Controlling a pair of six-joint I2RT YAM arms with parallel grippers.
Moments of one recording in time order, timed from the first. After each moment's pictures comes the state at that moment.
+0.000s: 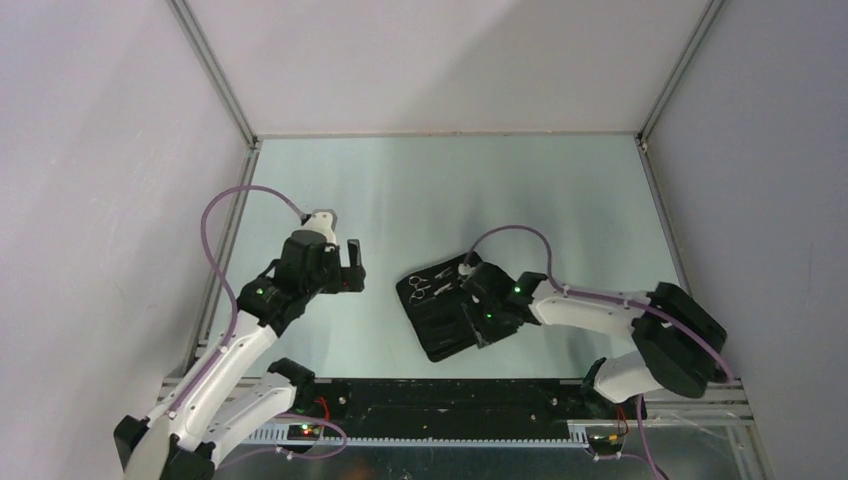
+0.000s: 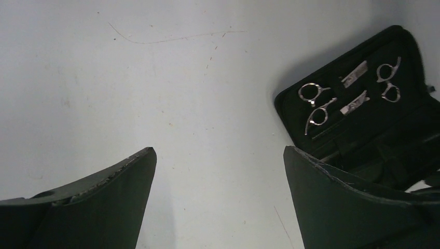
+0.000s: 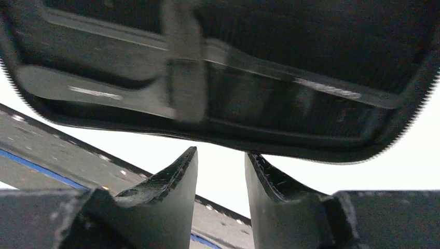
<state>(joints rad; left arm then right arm) -0.44 0.81 0.73 -0.64 -0.16 -0.33 0.94 1.39 0.72 -0.57 -0.04 0.51</state>
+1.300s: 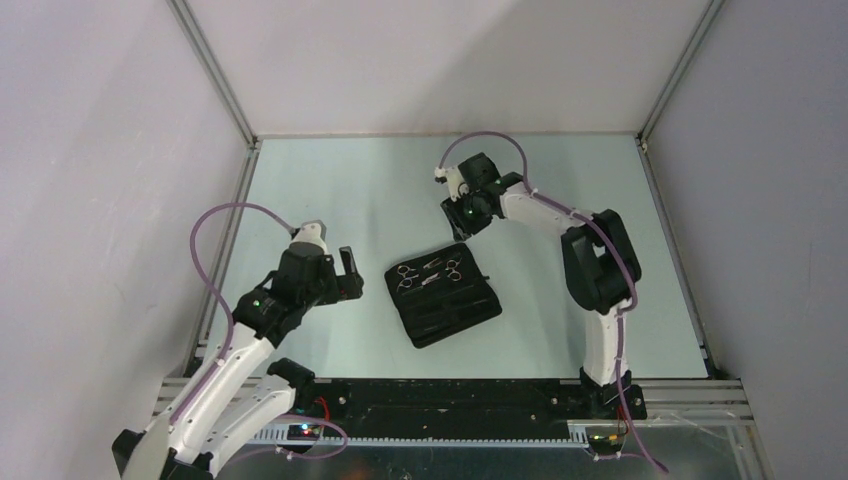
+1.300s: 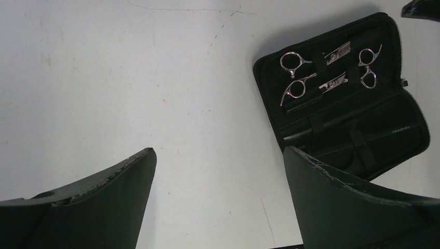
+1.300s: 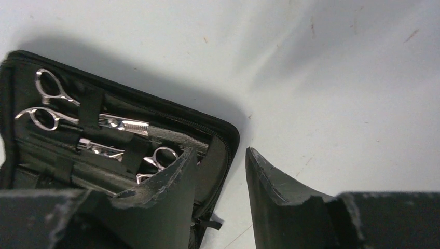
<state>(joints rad) -0.44 0.73 0.66 -0.68 -0.18 -0.50 0.55 1.98 1.55 -0.56 -0.20 -0.10</state>
